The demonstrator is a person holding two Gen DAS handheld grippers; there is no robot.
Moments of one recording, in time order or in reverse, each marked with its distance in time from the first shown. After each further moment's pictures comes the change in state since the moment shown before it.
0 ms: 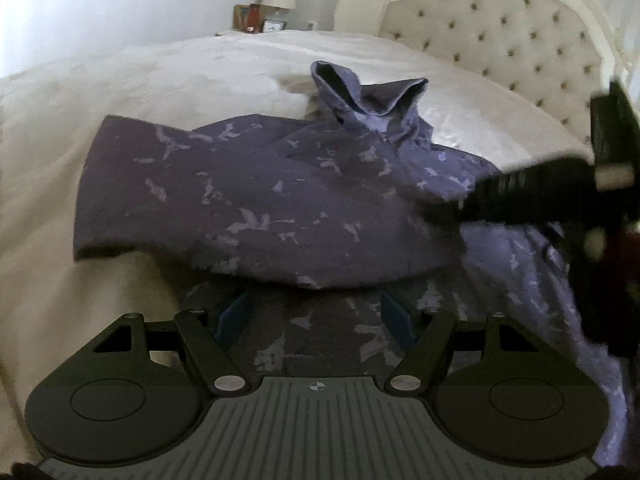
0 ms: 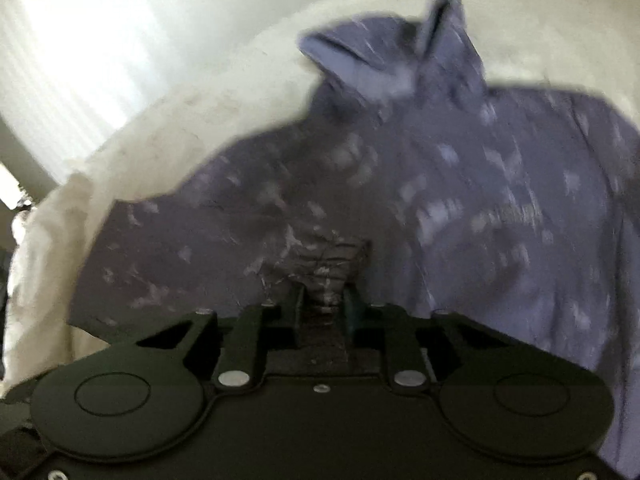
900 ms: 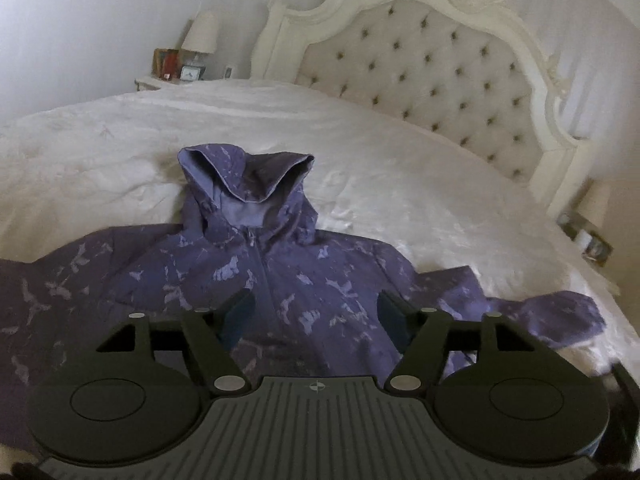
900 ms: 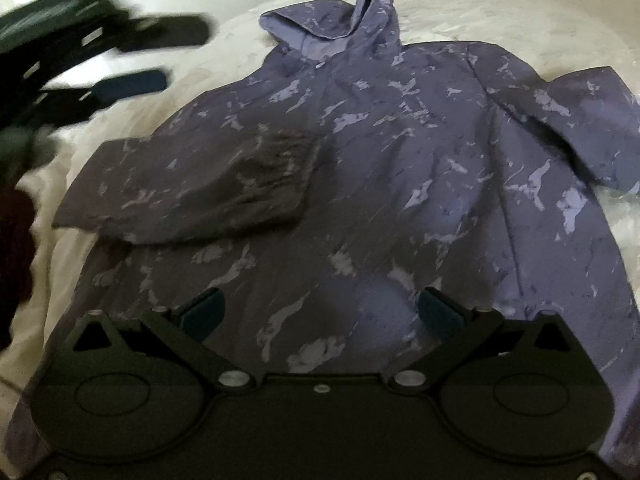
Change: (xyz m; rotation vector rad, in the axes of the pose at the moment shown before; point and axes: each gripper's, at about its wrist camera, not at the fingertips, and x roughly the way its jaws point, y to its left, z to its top) left arm 0.009 -0.073 0.076 0.055 -0.124 -0.218; right arm -0.057 -0.026 -0.085 0.025 0.032 -0.135
